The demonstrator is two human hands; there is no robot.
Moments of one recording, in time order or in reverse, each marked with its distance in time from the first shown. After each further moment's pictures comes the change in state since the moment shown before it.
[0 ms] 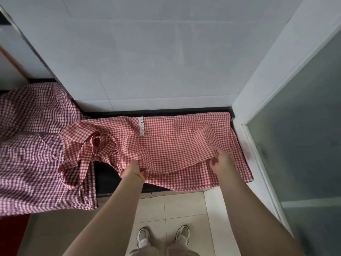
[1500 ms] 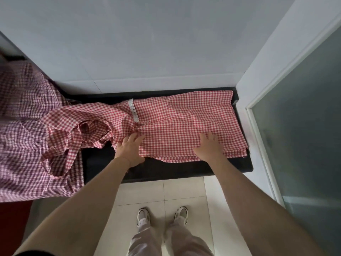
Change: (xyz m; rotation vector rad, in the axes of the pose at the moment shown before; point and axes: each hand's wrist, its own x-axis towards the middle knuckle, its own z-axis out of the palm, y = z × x) left_hand 0.072 0.001 0.018 1.996 -0.190 0.933; right_hand 0.052 0.018 0.017 -1.509 -0.224 -0.346
